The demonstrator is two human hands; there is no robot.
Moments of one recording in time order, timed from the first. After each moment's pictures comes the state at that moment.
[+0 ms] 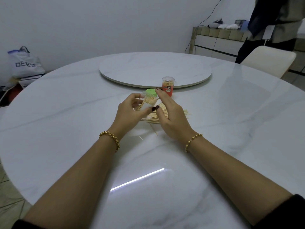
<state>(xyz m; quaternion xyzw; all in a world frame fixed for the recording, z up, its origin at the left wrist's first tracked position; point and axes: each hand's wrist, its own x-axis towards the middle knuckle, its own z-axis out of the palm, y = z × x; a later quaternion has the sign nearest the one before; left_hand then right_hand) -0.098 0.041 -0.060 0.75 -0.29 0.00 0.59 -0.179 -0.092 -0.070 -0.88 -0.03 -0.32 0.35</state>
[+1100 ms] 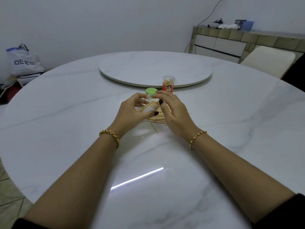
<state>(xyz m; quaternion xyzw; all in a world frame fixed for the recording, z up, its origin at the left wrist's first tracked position) -0.092 0.044 -0.064 0.78 -0.33 0.01 0.53 -0.177 -0.106 -0.070 -0.88 -0.05 -0.33 0.34</state>
